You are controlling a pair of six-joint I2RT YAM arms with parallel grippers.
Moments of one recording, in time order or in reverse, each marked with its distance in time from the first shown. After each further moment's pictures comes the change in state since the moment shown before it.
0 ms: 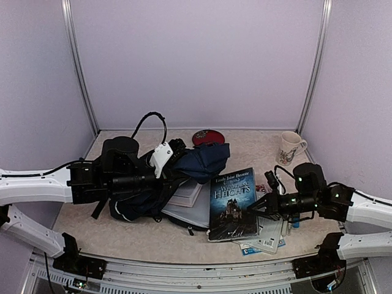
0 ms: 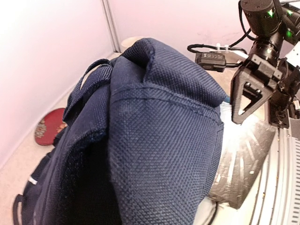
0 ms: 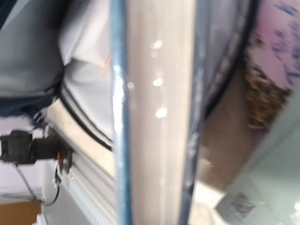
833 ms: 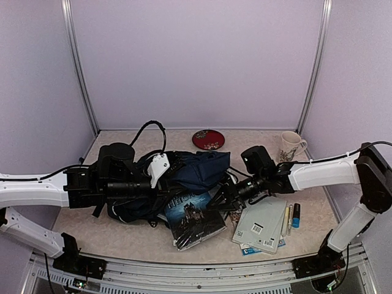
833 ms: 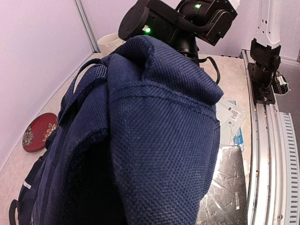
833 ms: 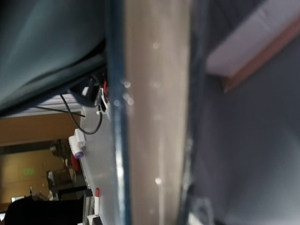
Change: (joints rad) left arm 0.000 -0.064 -0.071 -0.006 0.090 0.101; right arm -0.010 0.733 0.399 0.219 -0.501 -0.159
